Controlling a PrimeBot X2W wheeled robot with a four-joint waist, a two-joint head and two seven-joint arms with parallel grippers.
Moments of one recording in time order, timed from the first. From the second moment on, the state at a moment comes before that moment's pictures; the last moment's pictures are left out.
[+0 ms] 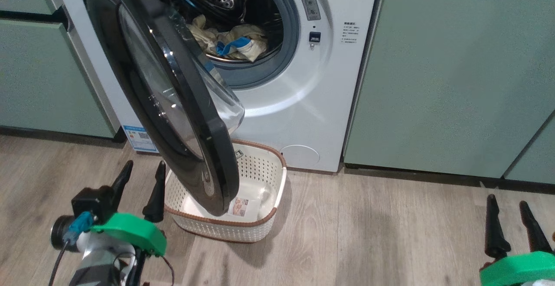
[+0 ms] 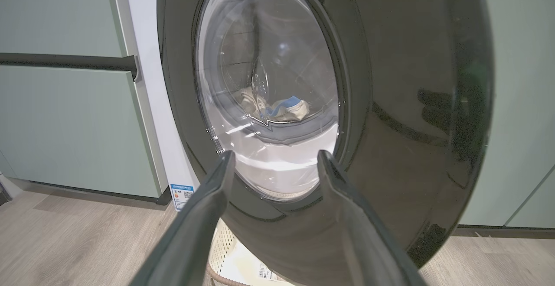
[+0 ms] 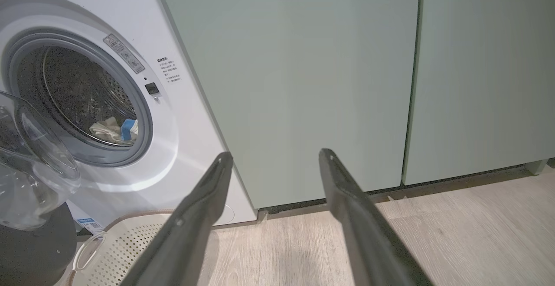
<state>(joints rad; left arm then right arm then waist) -0.11 0.12 0.09 0.33 -0.19 -0.13 -0.26 -0.01 -0.12 0.00 0.31 0.38 0.13 -0.25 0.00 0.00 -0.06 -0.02</state>
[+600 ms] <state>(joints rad) -0.11 0.12 0.09 0.34 -0.19 -0.13 -0.26 0.00 -0.10 0.01 0.31 0.34 0.13 -0.25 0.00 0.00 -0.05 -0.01</state>
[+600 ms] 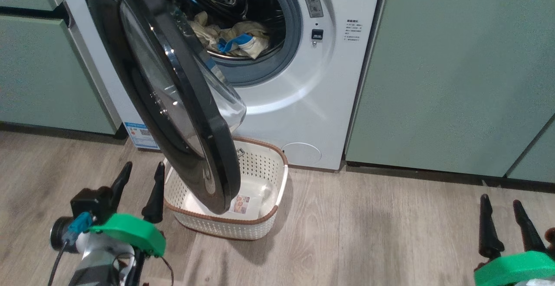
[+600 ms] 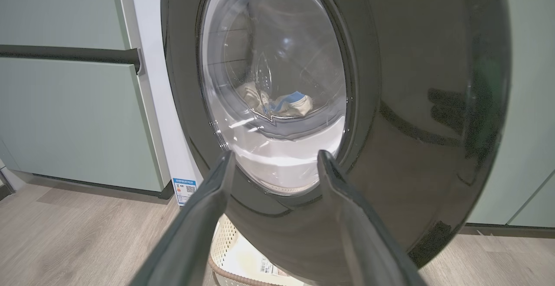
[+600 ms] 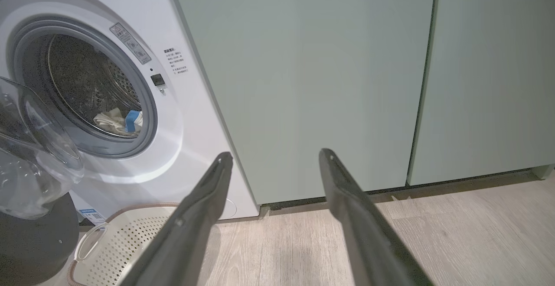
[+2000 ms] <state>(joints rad) -0.59 0.09 0.00 -0.18 -0.34 -0.11 0.06 0.00 -0.09 0.00 0.34 0.34 0.13 -0.25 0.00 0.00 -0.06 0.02</state>
